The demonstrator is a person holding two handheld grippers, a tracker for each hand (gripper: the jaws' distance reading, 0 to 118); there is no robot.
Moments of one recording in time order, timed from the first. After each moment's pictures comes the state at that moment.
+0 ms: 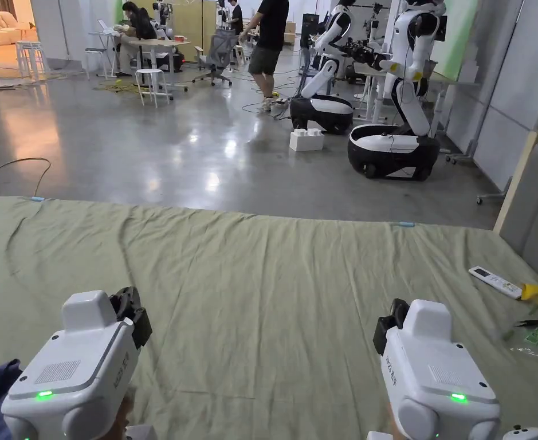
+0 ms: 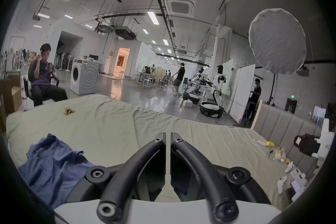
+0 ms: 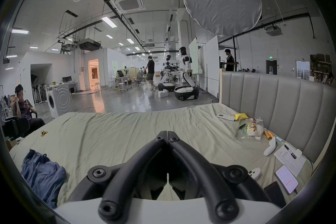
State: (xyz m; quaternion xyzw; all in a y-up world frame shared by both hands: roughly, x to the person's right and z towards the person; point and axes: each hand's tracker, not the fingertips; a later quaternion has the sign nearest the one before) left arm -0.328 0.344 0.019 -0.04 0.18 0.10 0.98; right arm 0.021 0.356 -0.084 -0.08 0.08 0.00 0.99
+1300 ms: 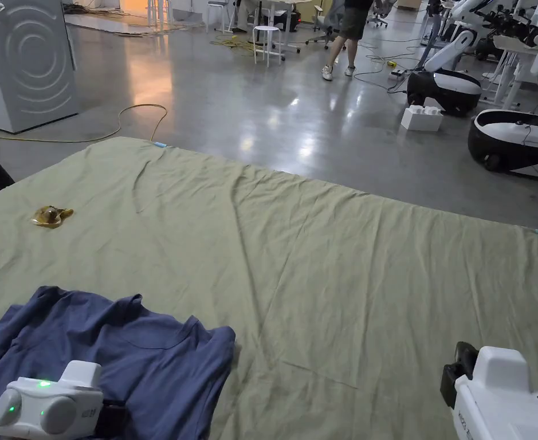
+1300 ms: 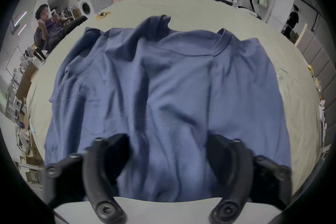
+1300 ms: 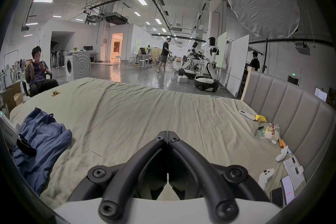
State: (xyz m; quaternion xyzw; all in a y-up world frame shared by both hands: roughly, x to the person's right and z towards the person) left arm -0.491 0.200 0.106 -0.48 0.22 0.10 0.84; right arm -0.059 0.300 -0.080 -0.13 0.17 0.12 0.97
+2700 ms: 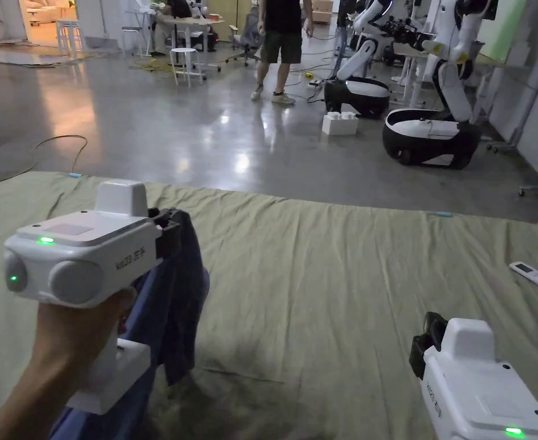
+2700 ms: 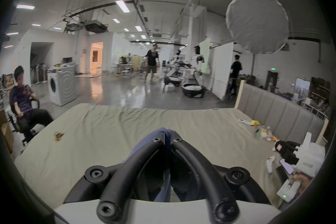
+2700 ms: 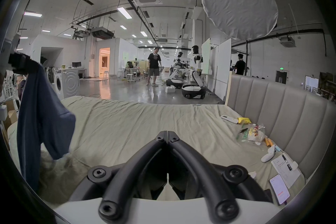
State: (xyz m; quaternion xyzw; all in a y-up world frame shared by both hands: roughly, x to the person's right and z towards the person) left arm -0.339 0.456 -0.012 -0.12 0.05 0.04 0.99; right arm 0.035 0.337 -0.069 -0.08 0.12 0.07 0.99
